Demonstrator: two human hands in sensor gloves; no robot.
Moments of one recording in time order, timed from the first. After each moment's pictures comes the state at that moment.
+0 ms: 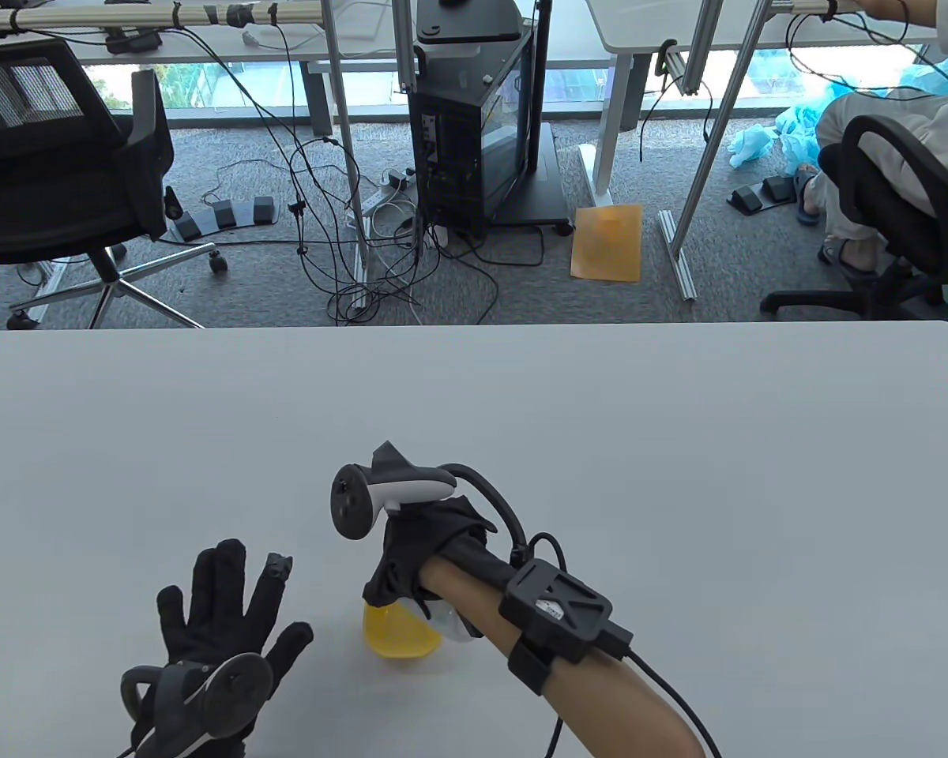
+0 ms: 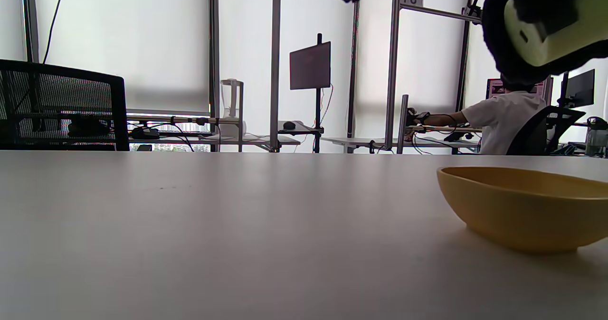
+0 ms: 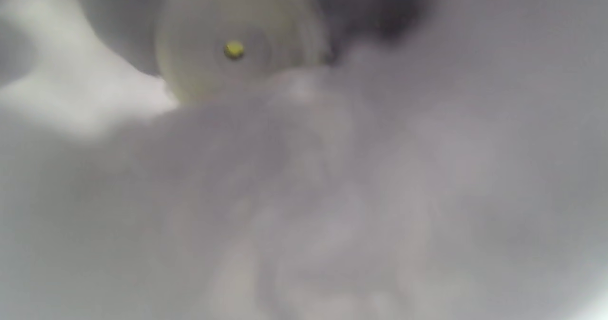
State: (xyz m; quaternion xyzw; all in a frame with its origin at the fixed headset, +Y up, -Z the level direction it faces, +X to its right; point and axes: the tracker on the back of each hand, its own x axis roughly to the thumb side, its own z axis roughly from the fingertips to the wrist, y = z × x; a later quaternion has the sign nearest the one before) left_hand -0.275 -0.720 -0.189 0.07 -0.08 0.01 0.99; right_hand -0.089 -0.653 -0.330 -0.29 -0.40 -0.87 0.07
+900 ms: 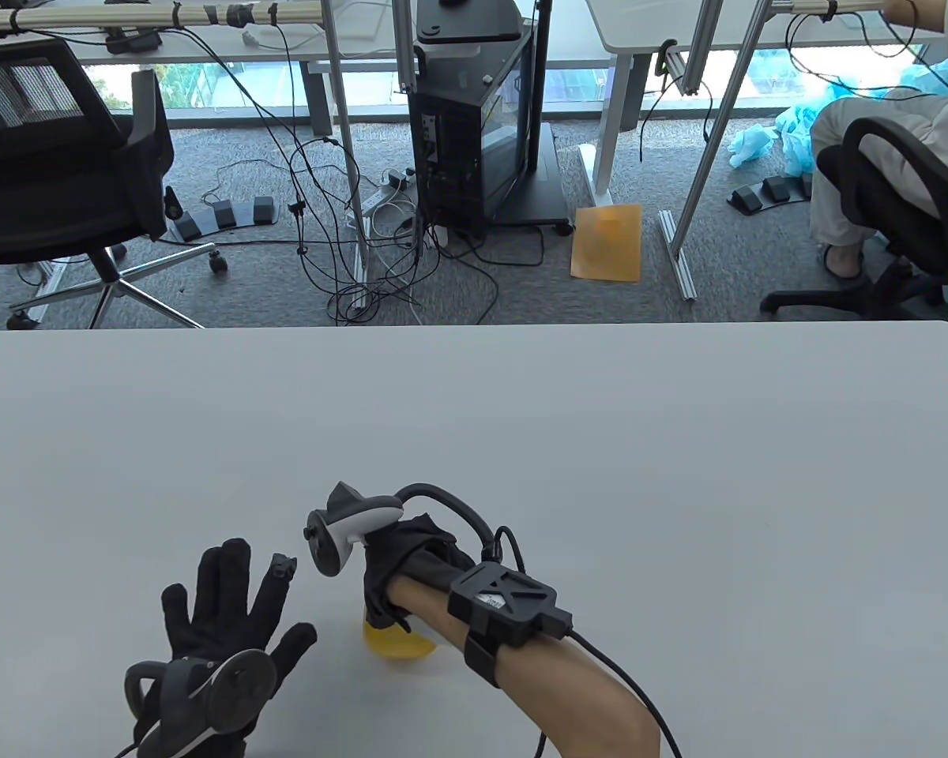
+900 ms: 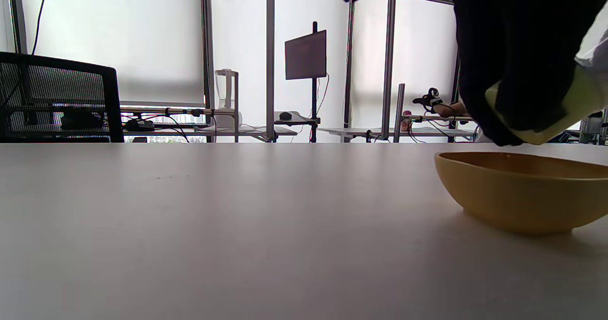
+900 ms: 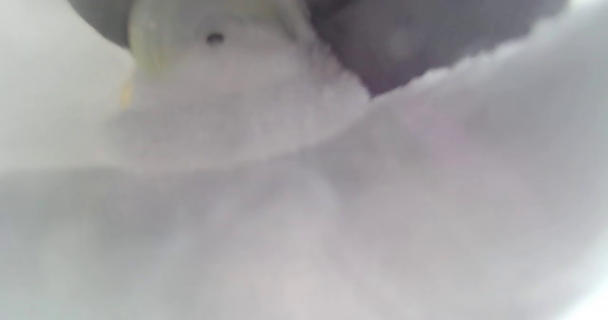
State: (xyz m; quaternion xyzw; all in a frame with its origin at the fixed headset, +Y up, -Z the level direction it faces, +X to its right) left_hand -0.274 -0.724 -0.193 0.05 -0.09 0.00 0.99; right_hand -0.117 -0.708 -0.325 -0.31 -0.41 -0.83 0.22
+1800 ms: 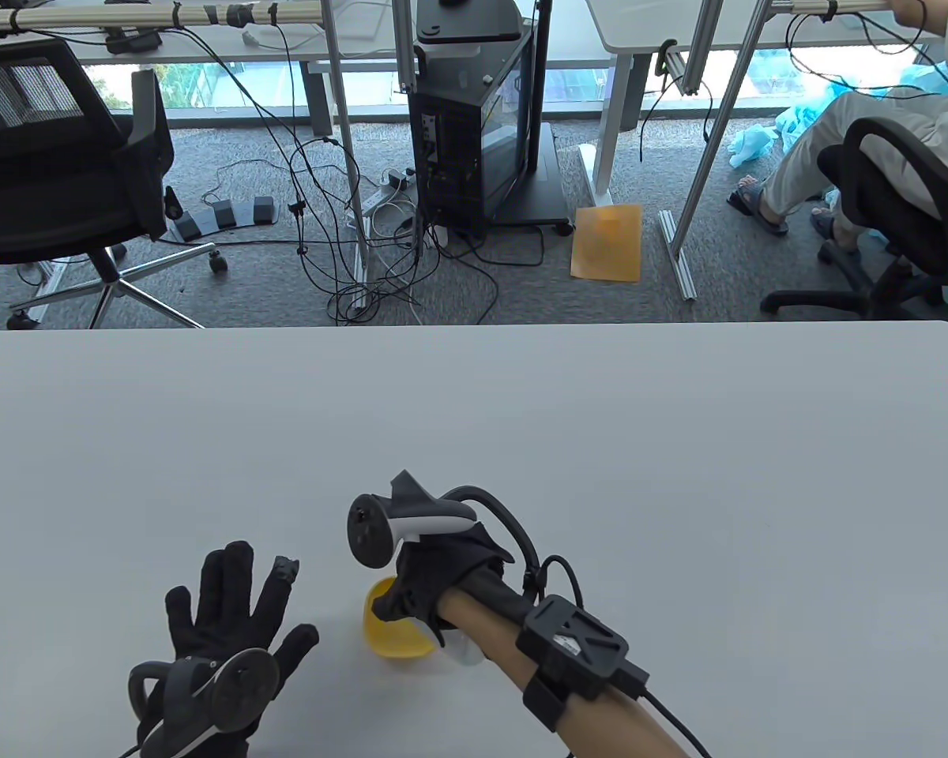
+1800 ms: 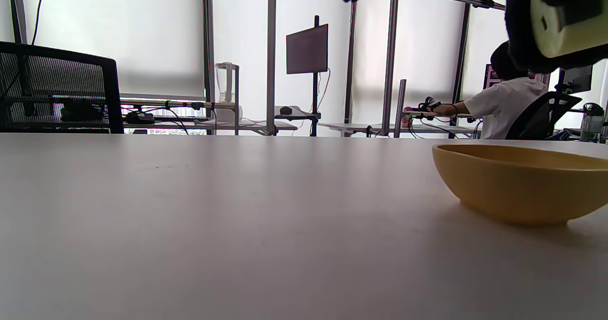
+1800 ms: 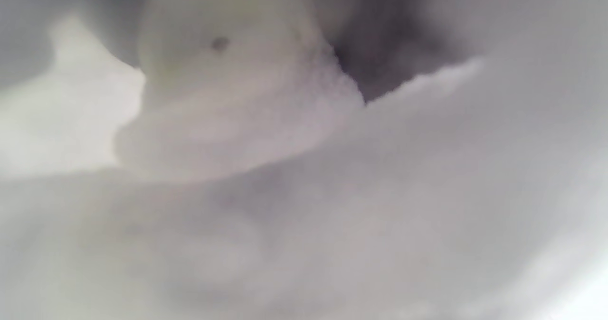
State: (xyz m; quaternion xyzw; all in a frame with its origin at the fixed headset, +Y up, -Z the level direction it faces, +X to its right) left_hand -0.272 -0.725 -0.193 0.05 -0.09 0.01 1.00; right_hand -0.051 -0.647 -0.302 -0.32 -0.27 -0.91 0.01
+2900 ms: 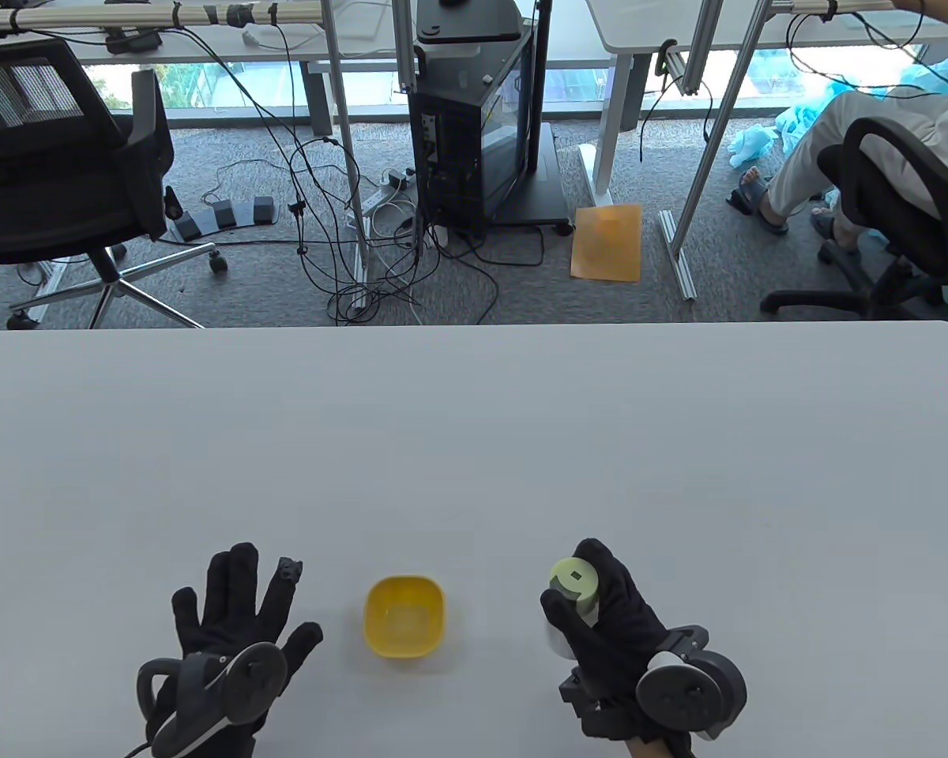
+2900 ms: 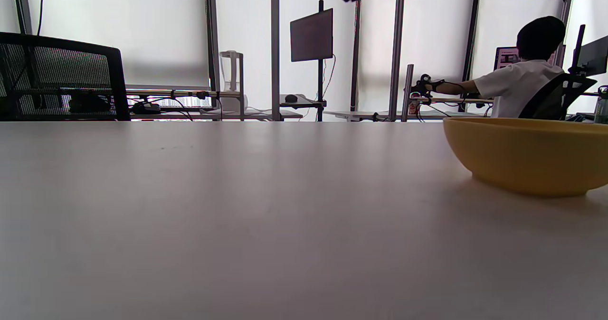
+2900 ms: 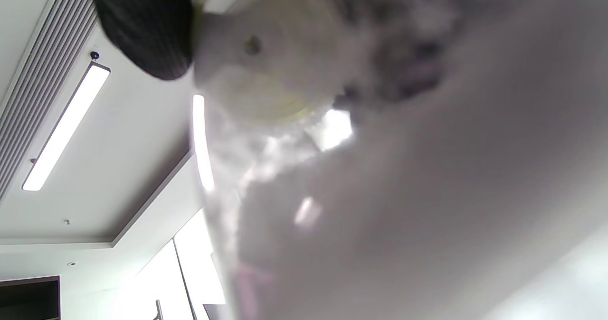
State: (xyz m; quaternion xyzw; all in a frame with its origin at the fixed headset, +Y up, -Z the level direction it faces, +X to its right) left_hand -0.269 -0.738 -0.199 0.03 -0.08 0.00 1.00; right_hand 0.150 -0.707 -0.205 -0.17 0.31 -0.86 -0.37
